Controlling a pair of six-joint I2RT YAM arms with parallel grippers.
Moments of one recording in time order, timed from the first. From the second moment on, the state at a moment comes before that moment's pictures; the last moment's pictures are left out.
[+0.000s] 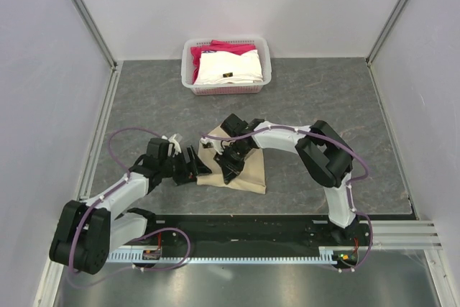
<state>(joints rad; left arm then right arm) -0.27 1.09 0.34 -0.10 0.51 -0.68 0.84 2.03 1.34 -0.57 -0.66 -0.25</state>
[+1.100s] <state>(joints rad) -0.26 1.25 0.36 -0.08 0.55 -0.69 0.80 2.15 1.48 -0.77 -0.78 -0.24</state>
